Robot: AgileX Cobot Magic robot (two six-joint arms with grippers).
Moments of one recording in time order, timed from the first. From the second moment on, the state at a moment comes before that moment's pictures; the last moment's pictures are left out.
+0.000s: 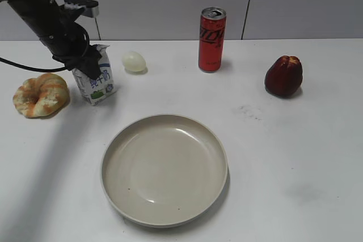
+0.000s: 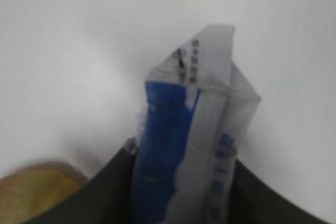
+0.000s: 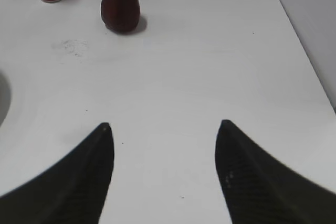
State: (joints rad) left arm -0.23 2.15 -1.67 -0.37 0.91 0.59; right arm 0.03 -0.01 -0.42 0.02 0.94 0.00
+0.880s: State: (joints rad) left arm -0.68 1.96 -1.67 -0.37 0.88 0.25; right arm 0.03 -0.01 -0.42 0.02 0.94 0.00
